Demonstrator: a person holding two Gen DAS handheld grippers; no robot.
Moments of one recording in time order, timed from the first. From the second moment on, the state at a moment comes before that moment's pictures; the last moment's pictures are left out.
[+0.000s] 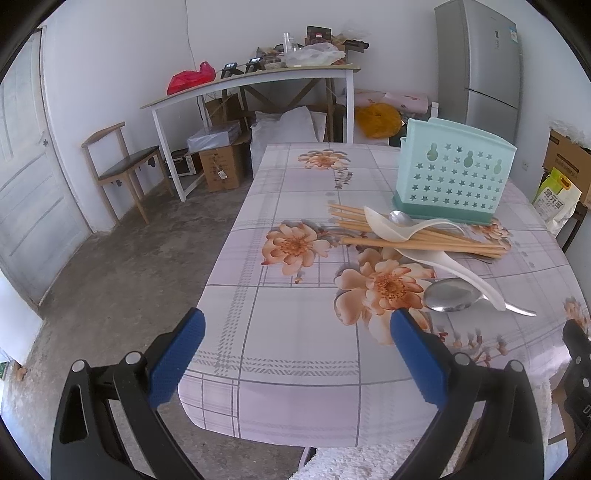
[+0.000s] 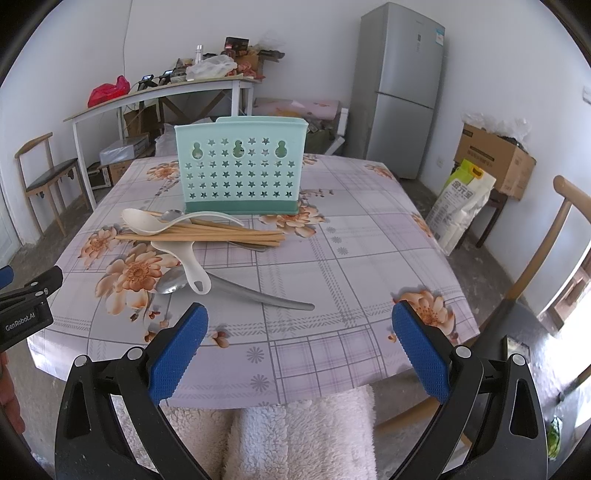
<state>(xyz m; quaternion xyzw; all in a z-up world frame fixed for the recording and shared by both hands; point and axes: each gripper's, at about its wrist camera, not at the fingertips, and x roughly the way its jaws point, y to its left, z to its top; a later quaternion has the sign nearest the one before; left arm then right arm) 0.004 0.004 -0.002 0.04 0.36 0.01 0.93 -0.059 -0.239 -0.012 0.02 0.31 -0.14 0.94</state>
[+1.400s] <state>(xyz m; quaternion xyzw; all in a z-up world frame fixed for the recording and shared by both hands) 0.027 0.027 -0.013 0.02 0.38 -0.03 0.92 -0.047 -0.232 -0.026 0.02 0.32 -0.11 0.94</state>
